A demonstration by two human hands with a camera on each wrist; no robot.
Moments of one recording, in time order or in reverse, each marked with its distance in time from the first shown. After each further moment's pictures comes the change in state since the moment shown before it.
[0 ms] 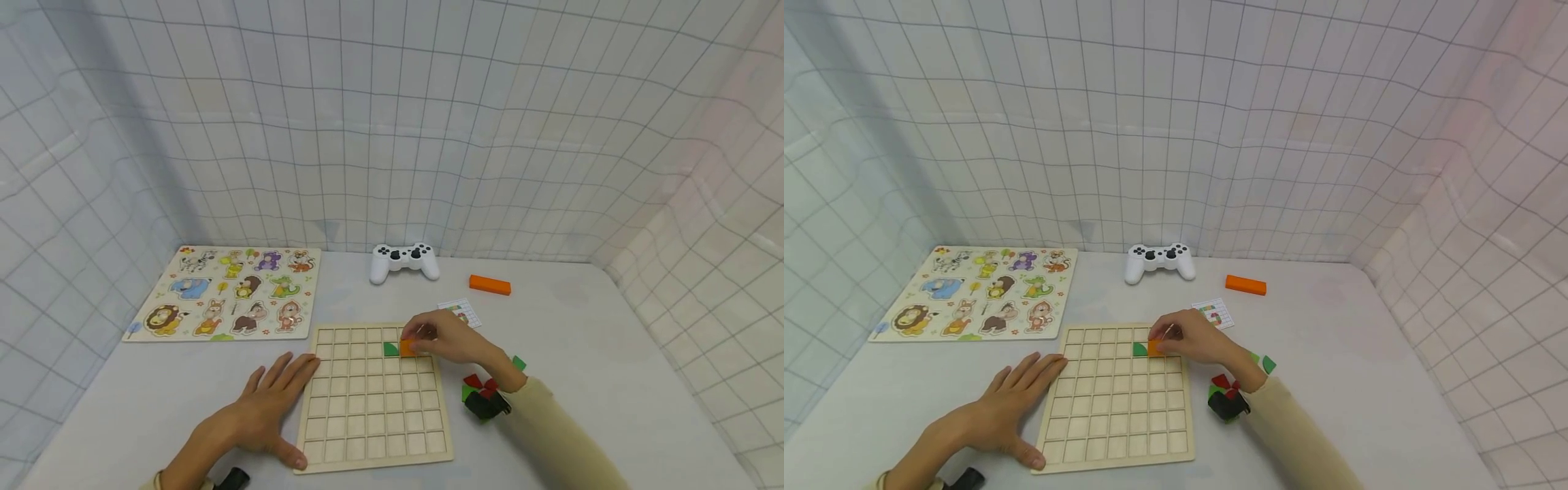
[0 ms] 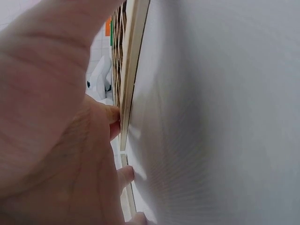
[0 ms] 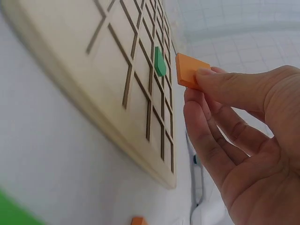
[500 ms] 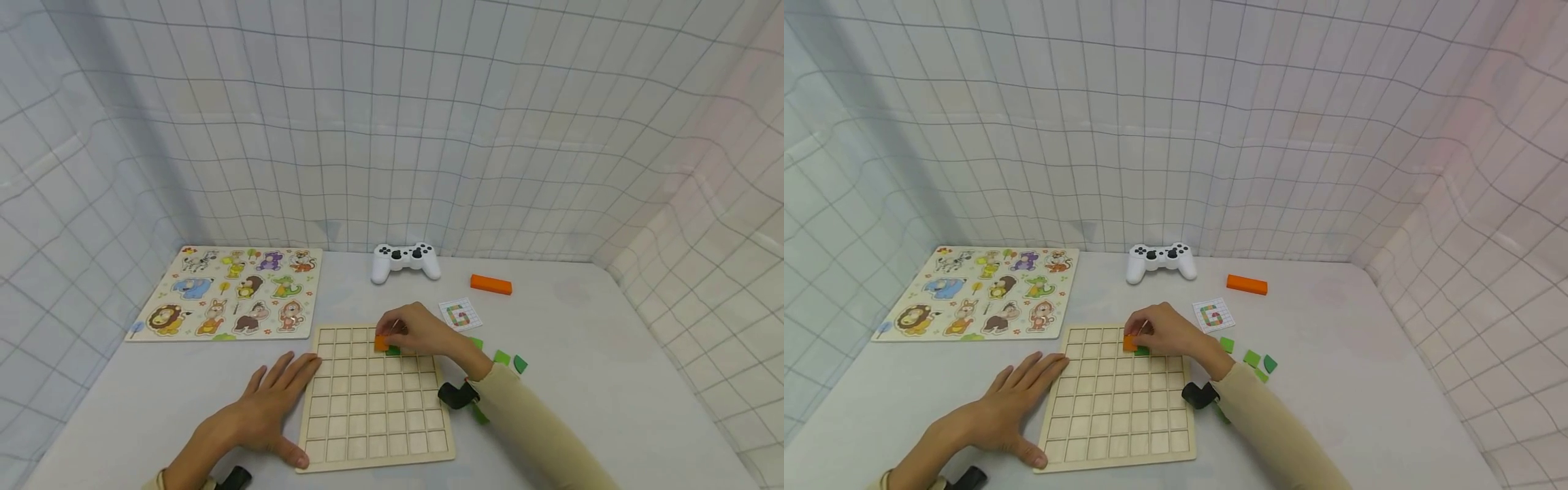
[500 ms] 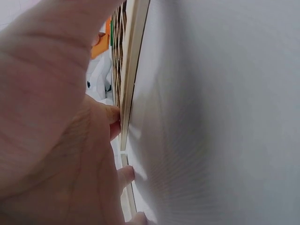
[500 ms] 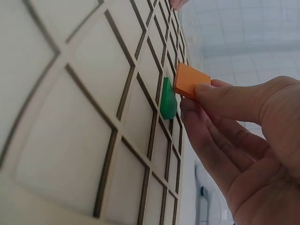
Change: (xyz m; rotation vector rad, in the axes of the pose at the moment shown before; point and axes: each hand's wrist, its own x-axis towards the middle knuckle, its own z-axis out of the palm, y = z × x) left_hand -0.002 0.002 -0.002 -0.024 0.016 0.049; right_hand 0.045 -0.010 0.021 -0.042 -0.047 -0.076
